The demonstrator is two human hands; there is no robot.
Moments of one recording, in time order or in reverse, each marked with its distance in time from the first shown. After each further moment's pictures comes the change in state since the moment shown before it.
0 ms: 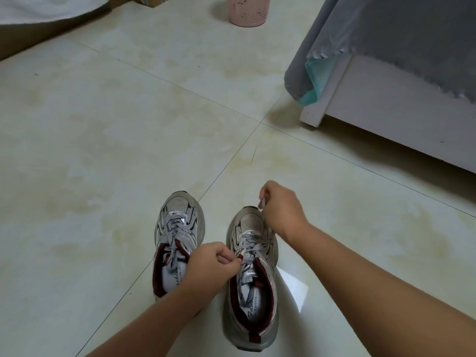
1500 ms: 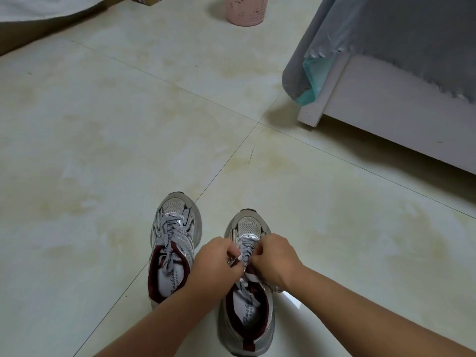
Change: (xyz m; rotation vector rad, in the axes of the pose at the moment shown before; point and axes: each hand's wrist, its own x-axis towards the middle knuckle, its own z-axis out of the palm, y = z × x) left_hand 0.005 0.008 0.009 0.374 0.004 0.202; right_hand -0.046 0.025 0.028 -0.277 -0.322 0.119
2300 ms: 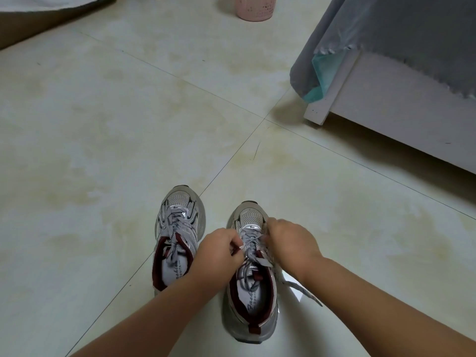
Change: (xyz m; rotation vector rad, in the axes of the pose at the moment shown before) left_hand 0.003 0.000 -0.005 -0.024 0.017 0.036; right_hand 0.002 0.011 -0.016 -0.350 0.134 -0.176
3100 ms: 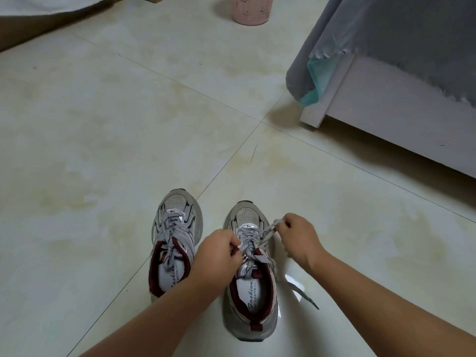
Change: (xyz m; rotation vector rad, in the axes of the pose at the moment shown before) left_hand 0.004 0.006 0.002 0.030 0.018 -0.068; right_hand 0.010 0.018 -0.003 0.707 0.103 0.322
